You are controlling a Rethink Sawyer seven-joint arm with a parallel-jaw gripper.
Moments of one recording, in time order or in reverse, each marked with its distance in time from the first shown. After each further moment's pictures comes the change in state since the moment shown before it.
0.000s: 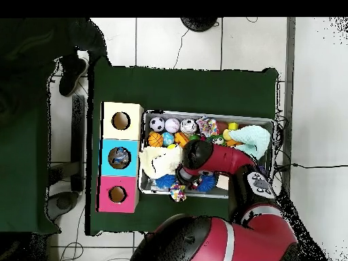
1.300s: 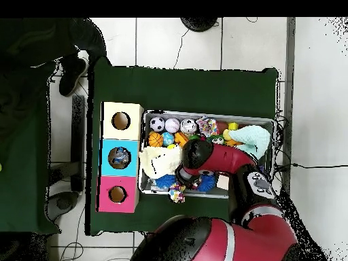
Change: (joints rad) arm -0.001 -0.009 0.003 0.000 0.000 0.030 0.000
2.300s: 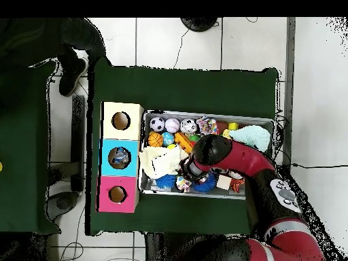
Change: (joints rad) arm -0.107 -0.098 0.078 0.052 0.063 0.000 0.000
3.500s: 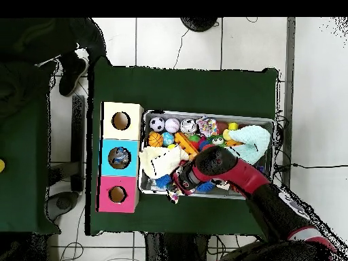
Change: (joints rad) arm -0.214 0.034 0.233 0.197 0.075 0.000 0.000
